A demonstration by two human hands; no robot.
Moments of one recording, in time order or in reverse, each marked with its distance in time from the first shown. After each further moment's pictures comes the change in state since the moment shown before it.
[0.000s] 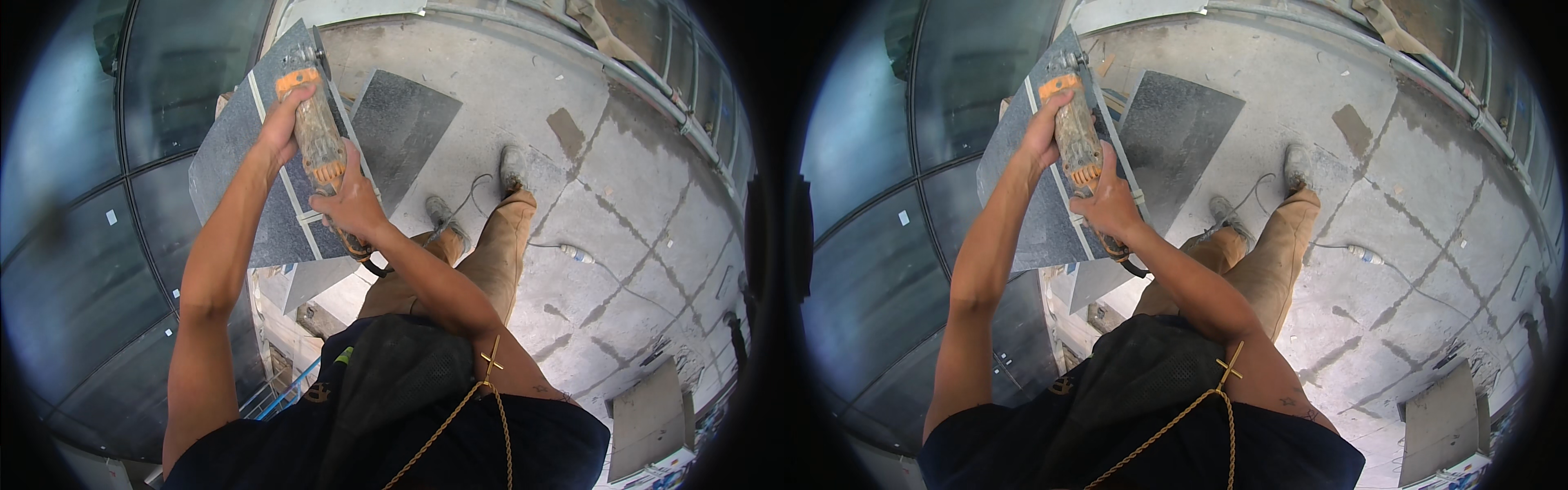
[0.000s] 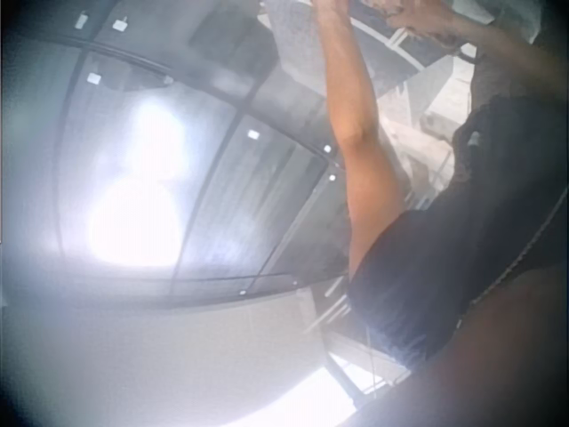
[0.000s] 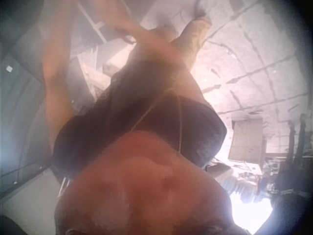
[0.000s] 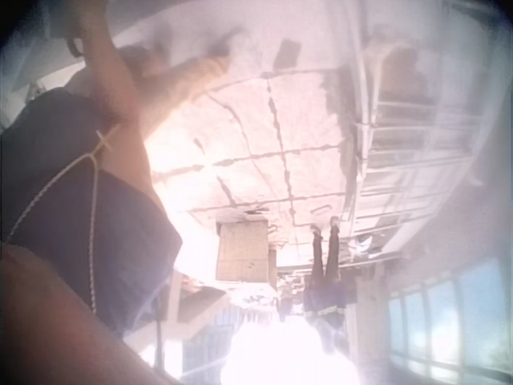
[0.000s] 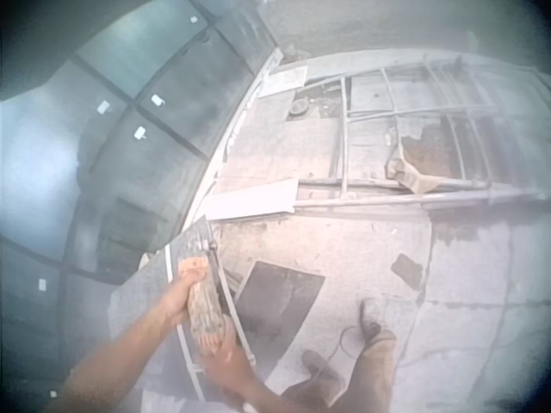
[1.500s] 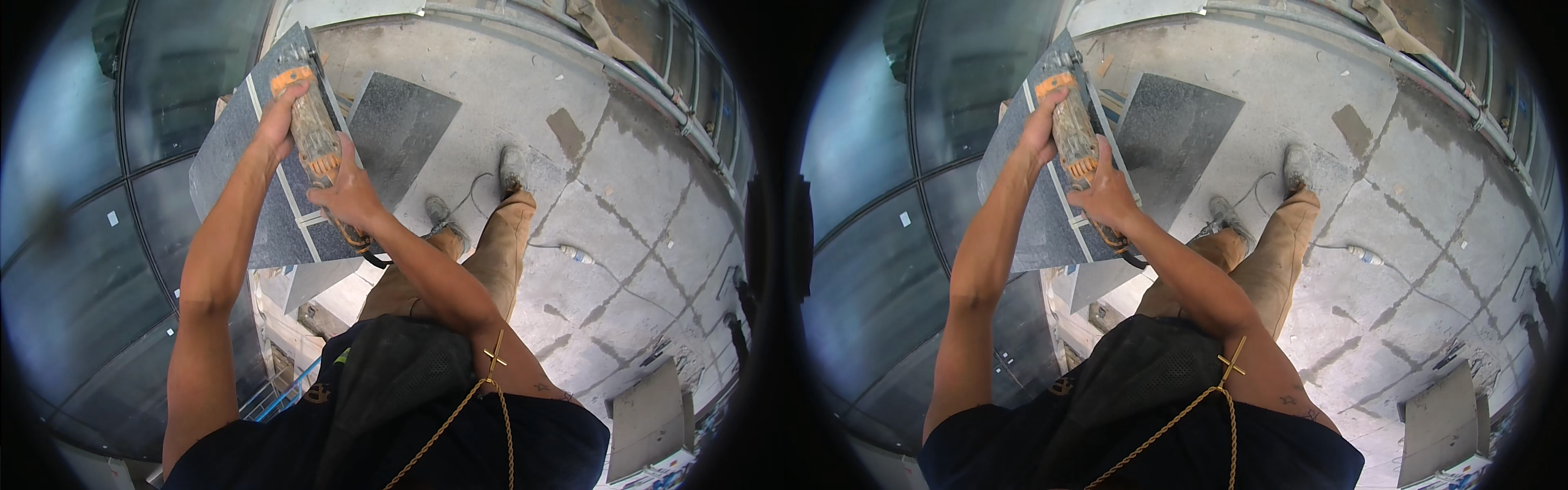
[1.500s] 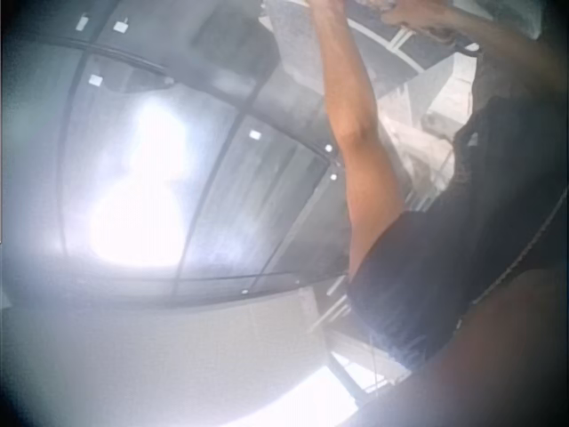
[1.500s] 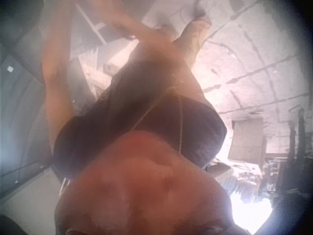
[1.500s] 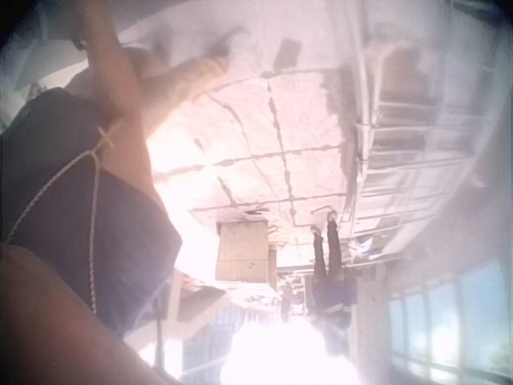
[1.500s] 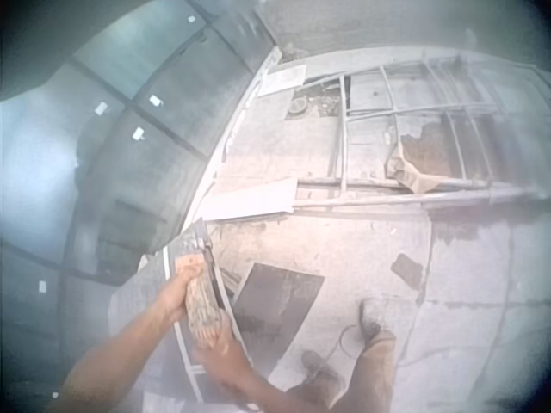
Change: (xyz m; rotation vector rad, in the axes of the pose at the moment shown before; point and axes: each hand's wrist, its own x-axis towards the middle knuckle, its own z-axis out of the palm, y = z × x) left_hand 0.002 0.012 0.012 -0.015 0.117 0.011; right_hand 0.025 0.016 -0.003 -0.161 0.039 -0.117
